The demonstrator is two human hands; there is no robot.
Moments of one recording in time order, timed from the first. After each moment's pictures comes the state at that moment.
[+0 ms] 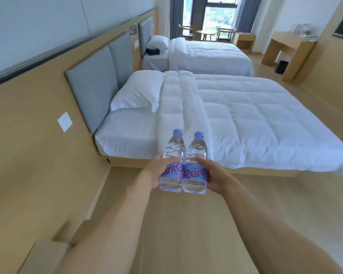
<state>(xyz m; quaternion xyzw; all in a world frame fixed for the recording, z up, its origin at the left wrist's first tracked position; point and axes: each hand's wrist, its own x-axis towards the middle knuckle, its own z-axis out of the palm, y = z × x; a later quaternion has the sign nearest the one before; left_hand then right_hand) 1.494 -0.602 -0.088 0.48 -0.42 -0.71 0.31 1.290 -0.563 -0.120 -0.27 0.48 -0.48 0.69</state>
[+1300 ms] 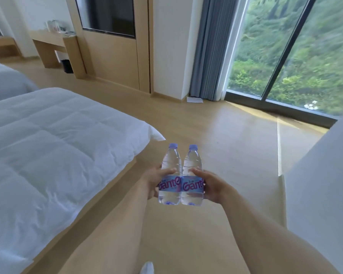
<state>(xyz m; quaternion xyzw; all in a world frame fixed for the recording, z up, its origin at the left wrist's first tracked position) 0.814 -0.470 -0.116 0.21 -0.64 -0.72 -0.16 0.758 -0.257 -0.130 0.06 0.63 -0.69 0.35</state>
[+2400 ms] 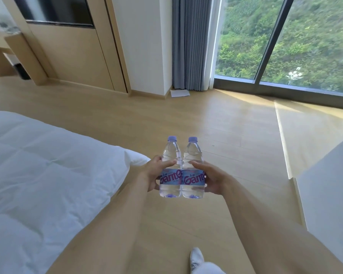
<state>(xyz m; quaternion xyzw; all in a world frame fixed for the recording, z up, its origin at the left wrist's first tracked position) 0.387 -0.477 -0.119 0.21 -0.69 -0.66 -0.21 0.357 -0.261 -0.157 0.11 0.62 -0.69 0.35</state>
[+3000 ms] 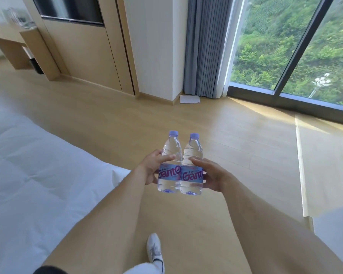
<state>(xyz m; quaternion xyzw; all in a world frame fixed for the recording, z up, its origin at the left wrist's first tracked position) 0.169 -0.438 -0.102 0.24 -0.67 -0.69 -0.17 0.126 -0.223 -0.130 0.09 0.63 -0.68 0.36</state>
